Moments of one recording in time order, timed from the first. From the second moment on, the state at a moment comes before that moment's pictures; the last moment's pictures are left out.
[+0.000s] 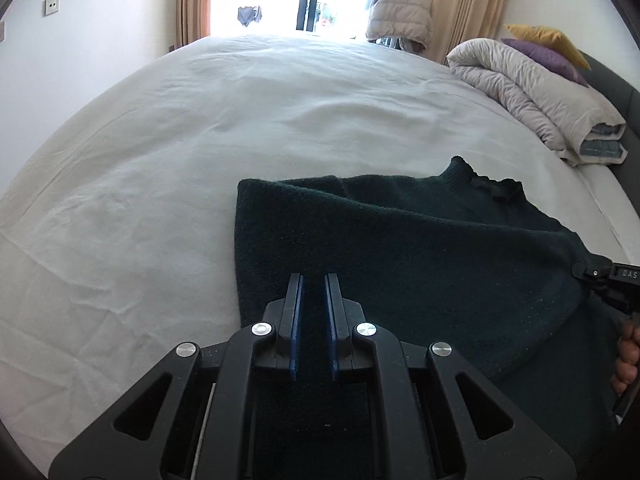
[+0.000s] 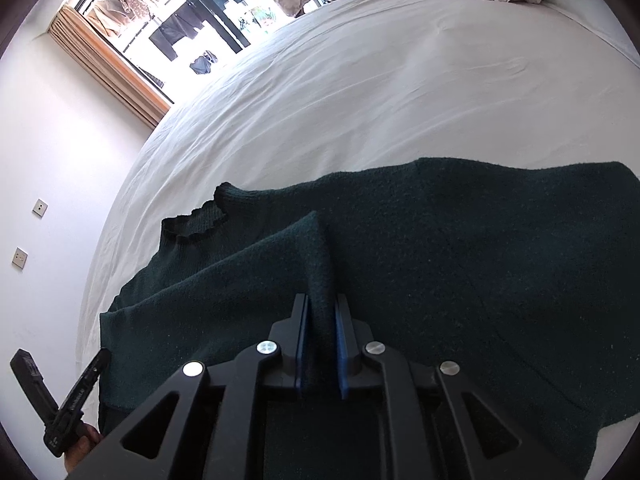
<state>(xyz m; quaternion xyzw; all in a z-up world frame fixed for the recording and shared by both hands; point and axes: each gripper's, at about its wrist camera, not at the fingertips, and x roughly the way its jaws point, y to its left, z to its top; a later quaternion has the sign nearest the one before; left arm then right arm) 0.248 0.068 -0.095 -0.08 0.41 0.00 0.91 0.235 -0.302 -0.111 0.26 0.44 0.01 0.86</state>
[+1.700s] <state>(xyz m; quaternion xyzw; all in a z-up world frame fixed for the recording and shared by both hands) 0.238 0.085 -0.111 -0.10 0.40 -0.01 0.91 0.130 -0.411 -0.114 0.42 0.31 -0.06 0.85</state>
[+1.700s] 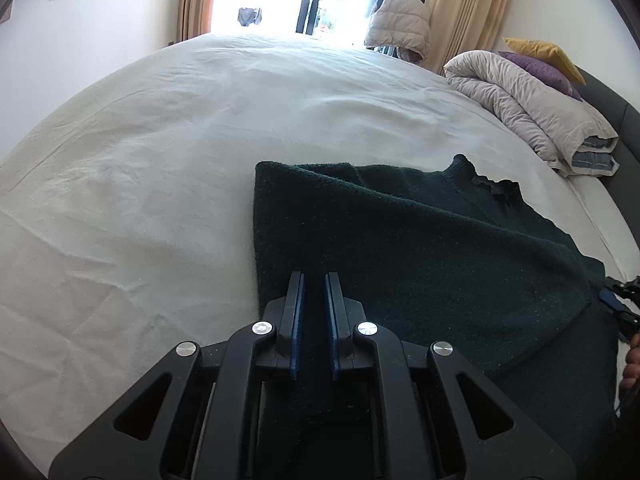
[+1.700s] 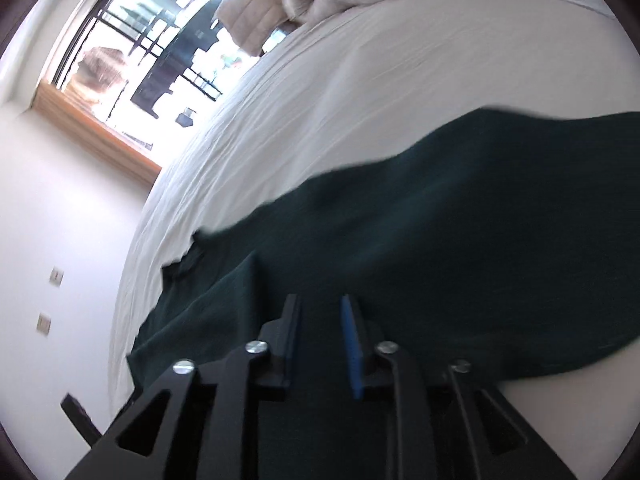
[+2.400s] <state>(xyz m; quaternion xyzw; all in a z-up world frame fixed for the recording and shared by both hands) 0.240 0.079 -0.111 -0.07 0.40 0.00 0.92 -0.067 -0.639 -0.170 0.64 0.12 -0.23 0.72</state>
